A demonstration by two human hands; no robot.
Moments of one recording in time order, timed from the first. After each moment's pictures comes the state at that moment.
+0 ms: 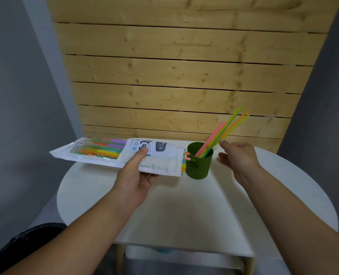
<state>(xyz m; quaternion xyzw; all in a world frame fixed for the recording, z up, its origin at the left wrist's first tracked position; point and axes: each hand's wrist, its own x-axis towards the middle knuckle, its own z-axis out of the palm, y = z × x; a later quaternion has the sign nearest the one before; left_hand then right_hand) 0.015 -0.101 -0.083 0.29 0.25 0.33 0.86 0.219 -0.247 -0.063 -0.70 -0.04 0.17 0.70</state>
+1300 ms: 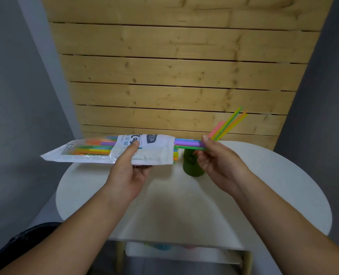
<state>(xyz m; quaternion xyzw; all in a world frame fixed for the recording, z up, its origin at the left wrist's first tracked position) 0.011 -0.099 -0.070 0.24 0.25 0.35 0.87 0.158 -0.252 -0.049 -0.45 -0.08 0.38 0.81</state>
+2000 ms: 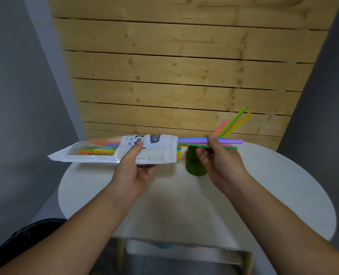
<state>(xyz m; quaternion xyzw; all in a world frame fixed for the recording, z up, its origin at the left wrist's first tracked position) 0.016 -0.097 -0.076 0.22 0.26 0.35 0.87 0.148 -0.236 -0.052 -0.45 -0.03 0.27 0.85</state>
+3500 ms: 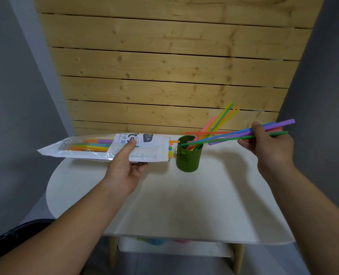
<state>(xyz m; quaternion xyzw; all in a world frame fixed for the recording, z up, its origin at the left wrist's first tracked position) 0.025 -0.097 -0.083 0.25 0.28 0.35 0.86 0.232 -0.320 -0.039 -0.62 -0.07 0.01 0.78</state>
